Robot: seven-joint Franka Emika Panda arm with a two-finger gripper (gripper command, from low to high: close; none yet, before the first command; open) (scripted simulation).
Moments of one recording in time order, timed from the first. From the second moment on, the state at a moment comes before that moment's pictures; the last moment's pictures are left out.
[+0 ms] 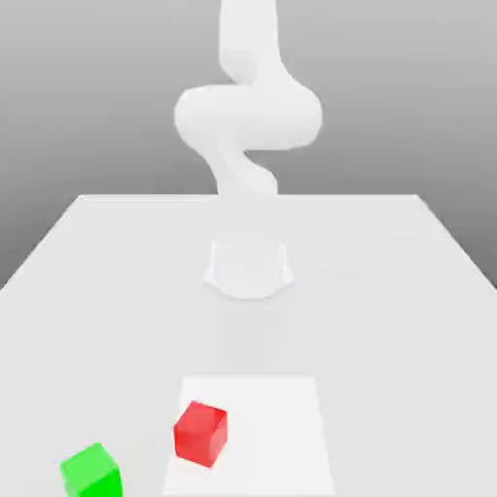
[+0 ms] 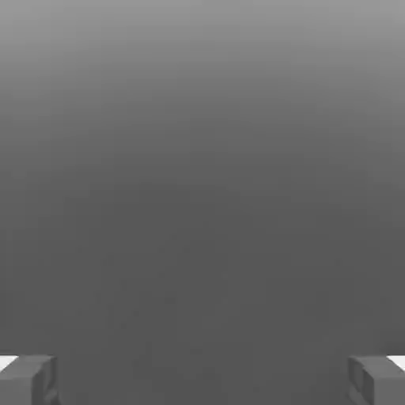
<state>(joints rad) -0.02 -0.71 0.01 -2.33 0.00 2.34 0.83</state>
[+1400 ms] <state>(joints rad) -0.15 0.15 -0.02 -2.57 0.01 2.71 1.08</state>
